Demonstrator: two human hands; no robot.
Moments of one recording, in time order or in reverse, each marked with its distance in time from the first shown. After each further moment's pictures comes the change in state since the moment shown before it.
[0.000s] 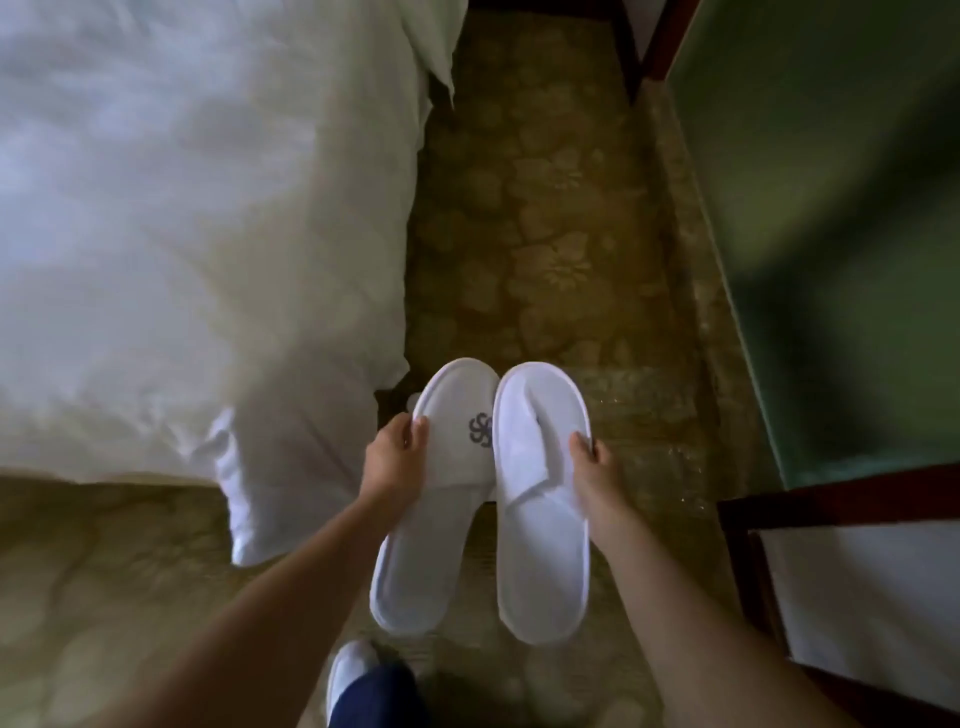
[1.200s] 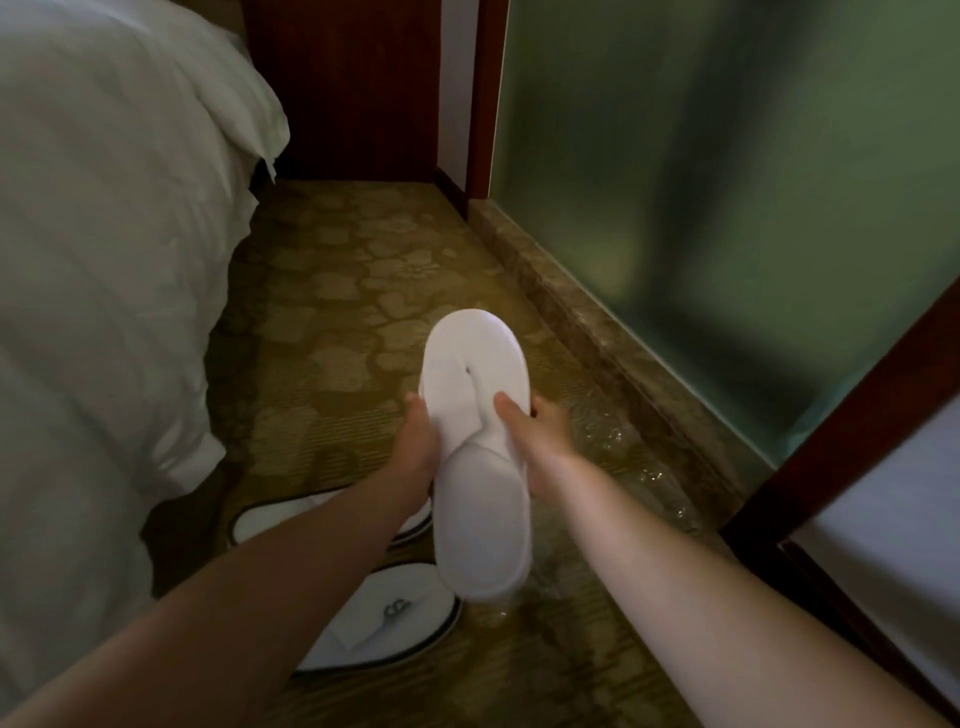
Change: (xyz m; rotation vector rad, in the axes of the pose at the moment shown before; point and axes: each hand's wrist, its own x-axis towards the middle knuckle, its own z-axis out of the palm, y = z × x) left_hand 0.131 -0.034 0.262 -0.657 -0.435 0.023; right_hand 0.216 0.090 0.034 0.462 0.168 -0.453
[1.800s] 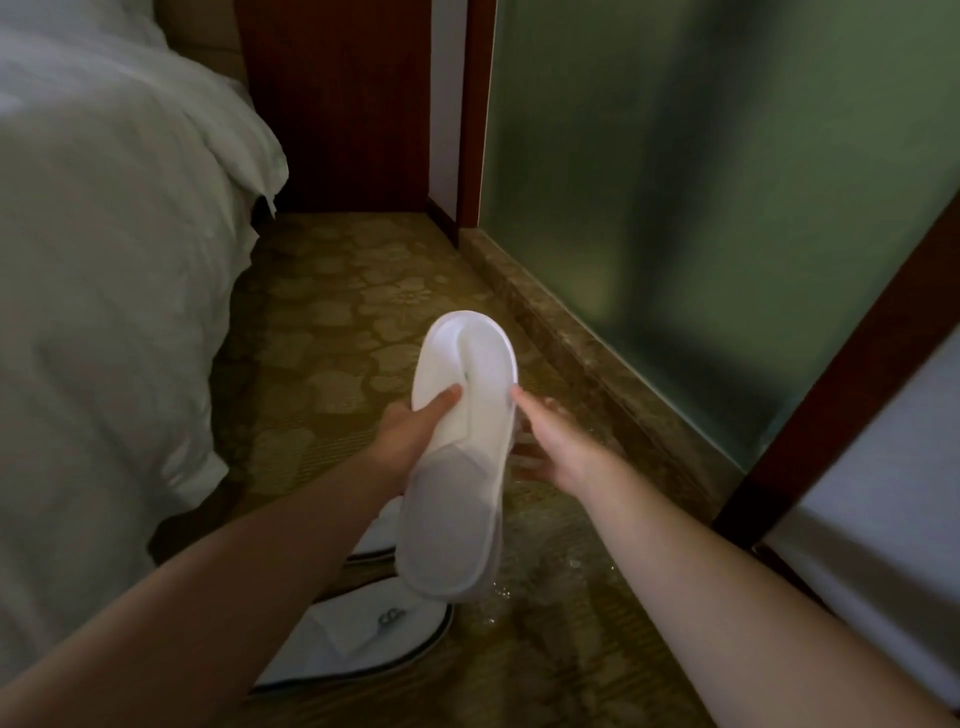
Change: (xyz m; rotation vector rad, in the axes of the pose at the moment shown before) left_hand -0.027 0.025 -0.009 0.212 -0.091 0.158; right_hand -0.006 -0.019 -0.039 0.029 -0.216 0.178
